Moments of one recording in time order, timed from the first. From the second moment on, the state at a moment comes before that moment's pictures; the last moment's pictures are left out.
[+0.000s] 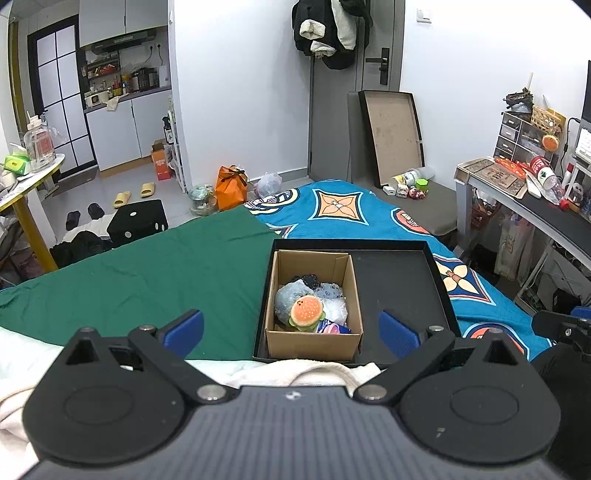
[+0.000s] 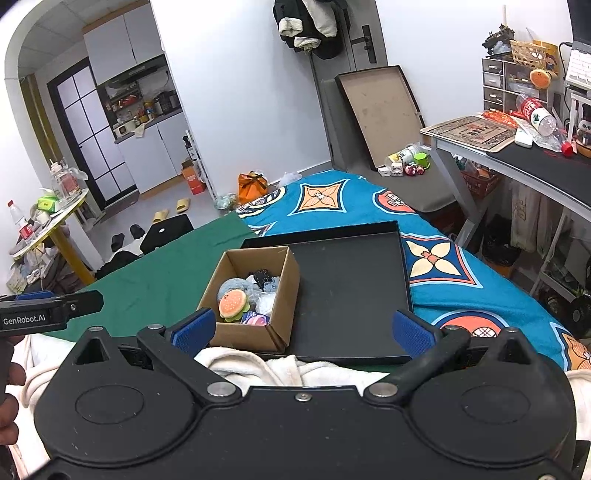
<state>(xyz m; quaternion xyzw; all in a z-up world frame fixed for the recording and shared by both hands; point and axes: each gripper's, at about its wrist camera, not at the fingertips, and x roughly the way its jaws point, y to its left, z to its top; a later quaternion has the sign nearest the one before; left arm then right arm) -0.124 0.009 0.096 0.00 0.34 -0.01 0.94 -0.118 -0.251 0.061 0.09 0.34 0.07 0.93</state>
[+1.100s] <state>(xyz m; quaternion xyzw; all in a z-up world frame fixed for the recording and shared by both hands) -0.126 0.008 0.085 0.00 0.35 -0.01 0.94 -0.118 -0.252 0.057 0.08 0.34 0.06 0.93</state>
